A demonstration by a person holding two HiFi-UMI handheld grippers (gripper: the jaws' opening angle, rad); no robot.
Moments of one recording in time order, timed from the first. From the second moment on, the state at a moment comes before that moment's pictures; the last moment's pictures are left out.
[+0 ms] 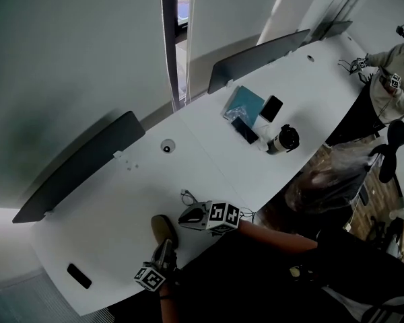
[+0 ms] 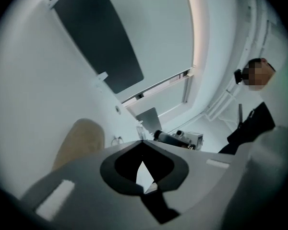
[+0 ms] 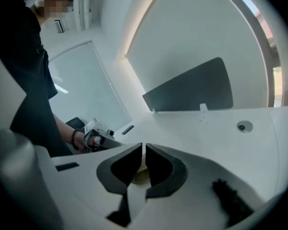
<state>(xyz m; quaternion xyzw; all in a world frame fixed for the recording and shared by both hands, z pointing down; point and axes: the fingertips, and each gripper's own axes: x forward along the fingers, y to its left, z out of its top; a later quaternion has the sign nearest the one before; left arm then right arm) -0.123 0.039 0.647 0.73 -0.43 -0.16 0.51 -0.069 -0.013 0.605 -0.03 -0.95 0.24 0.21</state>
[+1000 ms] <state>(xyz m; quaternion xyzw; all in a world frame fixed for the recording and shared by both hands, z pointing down) -0.135 0.043 0.602 0.83 -0.52 0.03 0.21 0.001 -0.035 0.677 0.14 -0.91 0.18 0.34</state>
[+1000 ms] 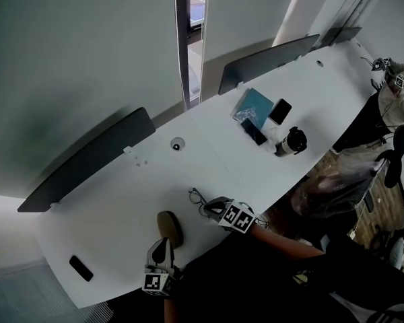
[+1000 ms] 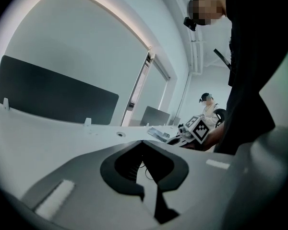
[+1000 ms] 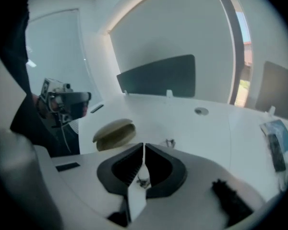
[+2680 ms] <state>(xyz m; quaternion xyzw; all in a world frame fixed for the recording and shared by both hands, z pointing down) -0.110 0.040 0.614 0.83 -0.50 0.04 0.24 -0.012 0.021 0.645 0.01 -0.95 0.19 0.24</state>
